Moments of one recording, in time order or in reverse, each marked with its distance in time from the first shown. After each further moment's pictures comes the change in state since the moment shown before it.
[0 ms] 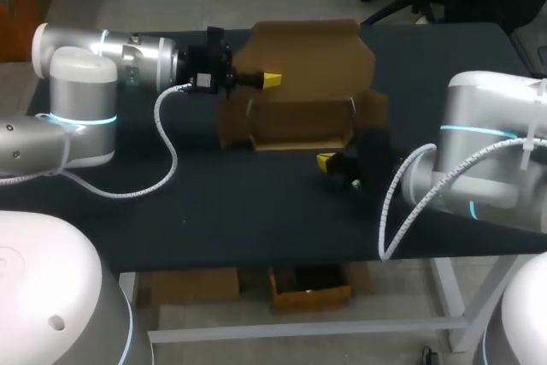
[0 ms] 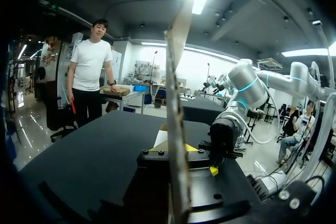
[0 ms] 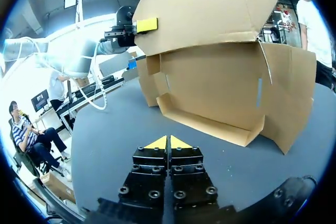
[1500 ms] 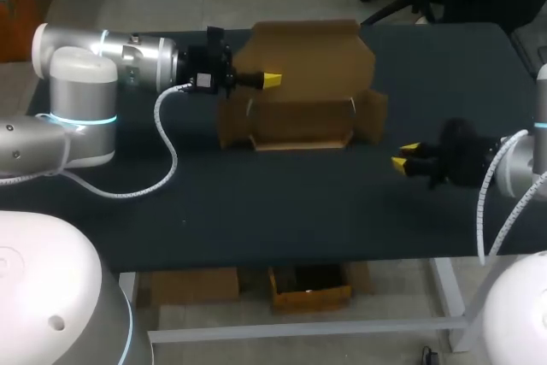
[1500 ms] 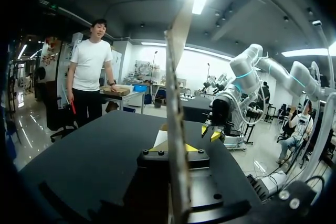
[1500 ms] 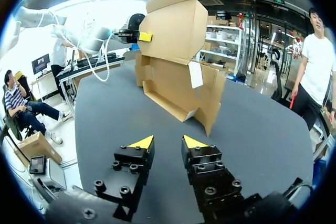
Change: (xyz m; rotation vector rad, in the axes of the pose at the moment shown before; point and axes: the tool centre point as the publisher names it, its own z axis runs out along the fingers) left arm 0.000 0.000 0.000 0.000 0.000 0.000; right arm -0.068 0.000 -0.139 0.120 -0.058 -0.239
